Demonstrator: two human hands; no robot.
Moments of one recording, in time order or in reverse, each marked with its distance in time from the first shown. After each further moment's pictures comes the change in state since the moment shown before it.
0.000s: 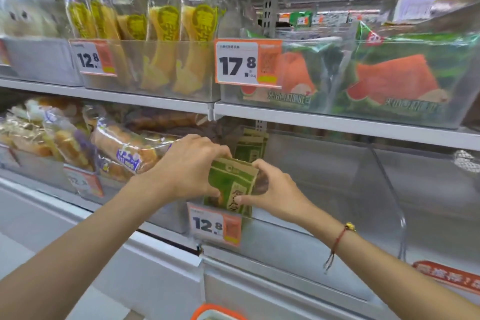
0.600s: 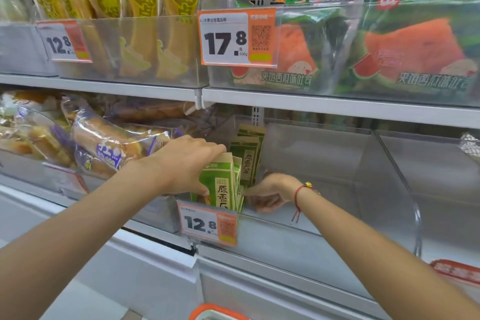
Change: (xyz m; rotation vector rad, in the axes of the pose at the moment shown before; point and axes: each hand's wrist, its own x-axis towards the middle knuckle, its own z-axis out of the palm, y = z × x) left_hand 0.022 -0.002 0.016 0.088 -0.290 0.060; right_hand 0.067 0.049 0.015 0.060 -0.446 0.764
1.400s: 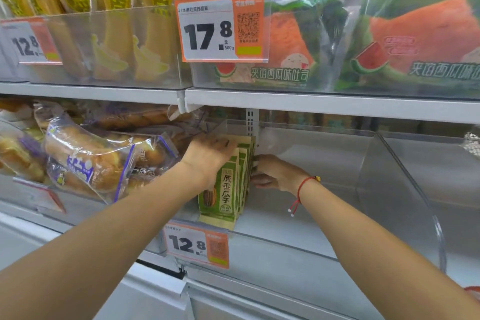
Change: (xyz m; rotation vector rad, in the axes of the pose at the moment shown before) left_hand 0.078 0.012 0.036 0.268 -0.008 -0.190; right_hand 0.050 0.000 -0.033 0.483 0.161 -0.308
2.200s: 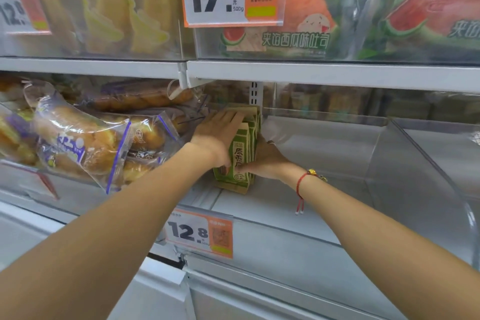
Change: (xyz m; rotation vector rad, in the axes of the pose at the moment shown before) left_hand 0.035 0.001 0.028 -0.441 0.196 -0.033; right_hand 0.030 0.016 0.017 -0.530 0.151 -0.318
